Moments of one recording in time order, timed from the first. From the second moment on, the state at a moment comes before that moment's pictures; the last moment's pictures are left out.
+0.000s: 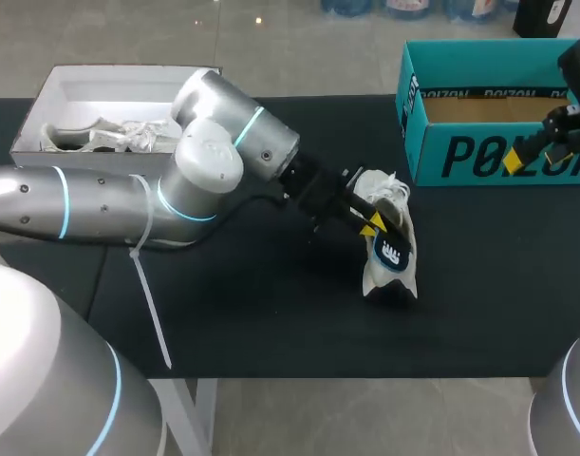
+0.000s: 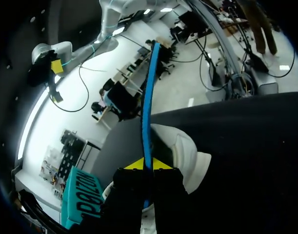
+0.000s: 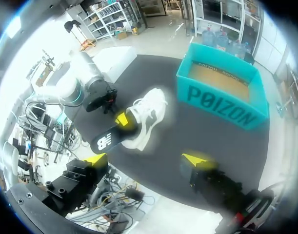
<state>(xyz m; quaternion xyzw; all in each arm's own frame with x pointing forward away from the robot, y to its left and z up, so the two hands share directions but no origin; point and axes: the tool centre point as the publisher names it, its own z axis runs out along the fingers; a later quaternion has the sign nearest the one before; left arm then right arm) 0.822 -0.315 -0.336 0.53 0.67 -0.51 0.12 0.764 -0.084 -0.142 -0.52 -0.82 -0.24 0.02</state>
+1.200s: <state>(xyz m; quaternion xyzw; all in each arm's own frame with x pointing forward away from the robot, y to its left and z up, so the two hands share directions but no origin) 0.810 -0.311 -0.327 0.54 0.66 -0.49 0.15 0.764 -0.084 -0.143 -0.52 -0.82 -0.24 0.02</state>
